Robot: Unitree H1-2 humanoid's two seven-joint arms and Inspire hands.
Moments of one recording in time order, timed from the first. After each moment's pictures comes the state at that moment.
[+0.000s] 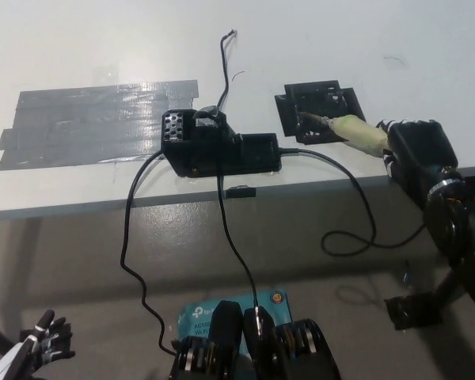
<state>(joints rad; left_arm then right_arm) 0.12 0.46 0.07 -0.10 -0.12 0.43 -0.29 -0.77 -0.38 0.48 0.71 -0.83 0.08 -0.13</state>
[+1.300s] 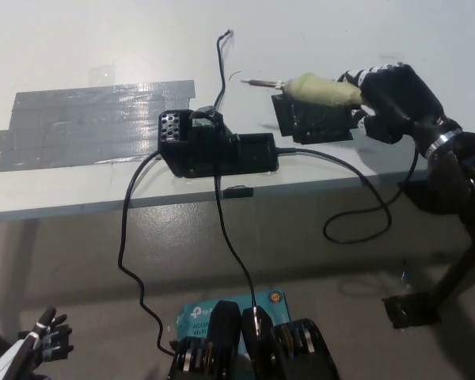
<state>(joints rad) 0.11 0.46 0.07 -0.09 -0.12 0.44 -0.29 -0.85 -0.42 0.42 0.56 -0.75 -0.24 -0.01</state>
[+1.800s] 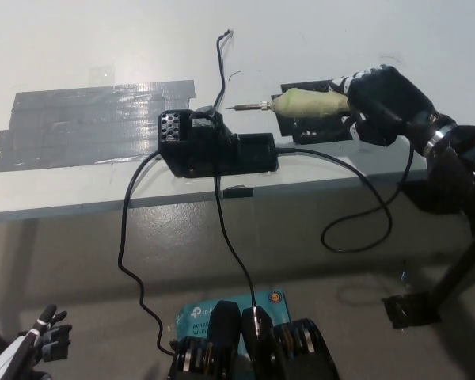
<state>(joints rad) 0.09 0.46 0.07 -0.09 -0.11 0.44 -0.29 -0.89 -0.43 0.43 0.55 -0.75 -0.31 0.08</state>
